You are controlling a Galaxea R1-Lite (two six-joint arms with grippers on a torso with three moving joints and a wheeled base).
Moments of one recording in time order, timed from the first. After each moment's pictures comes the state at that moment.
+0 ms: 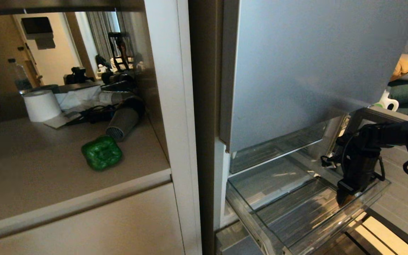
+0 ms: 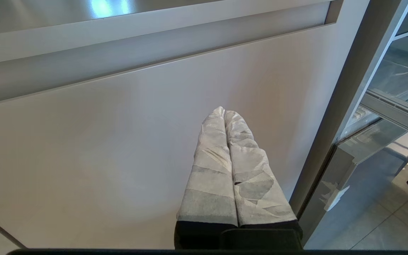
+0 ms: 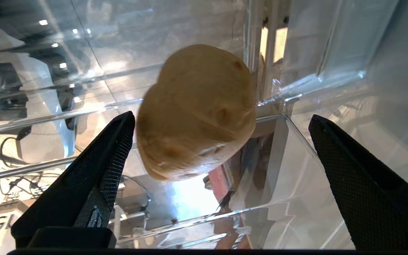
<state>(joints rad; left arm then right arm) 0.00 0.00 0.00 -0.02 0.00 0.00 -0.20 2.50 -1.96 0.89 -0.21 -0.54</state>
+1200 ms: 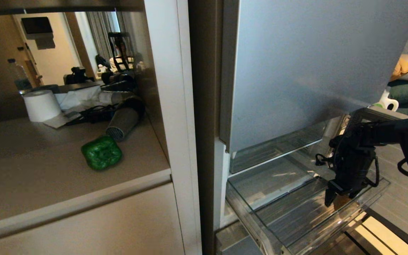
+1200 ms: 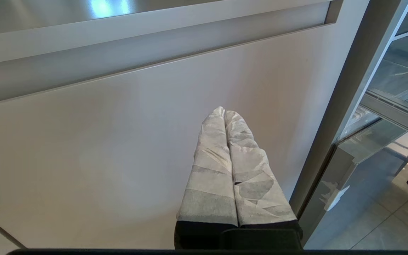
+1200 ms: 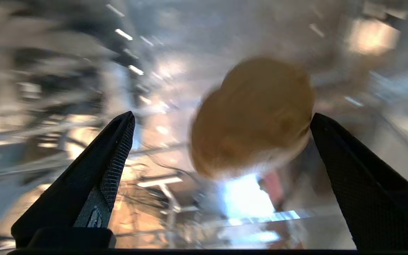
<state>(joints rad) 0.00 0.00 0.00 -0.02 0.00 0.00 -0.15 2.50 -1.96 1.00 -0.03 -0.37</state>
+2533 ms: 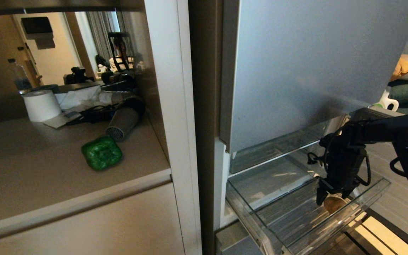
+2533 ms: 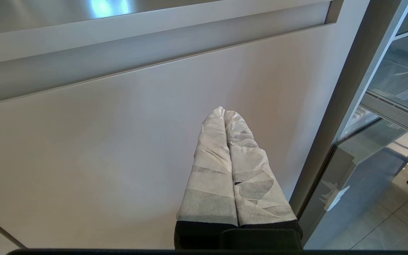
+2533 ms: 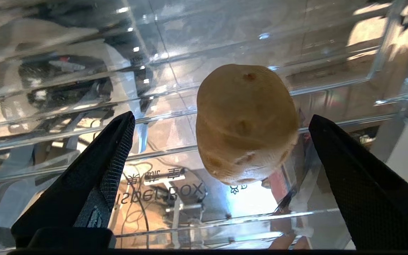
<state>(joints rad) 0.00 0.00 0.00 -0.02 0.00 0.00 -0.09 2.49 -1.96 1.02 -0.05 -0.30</state>
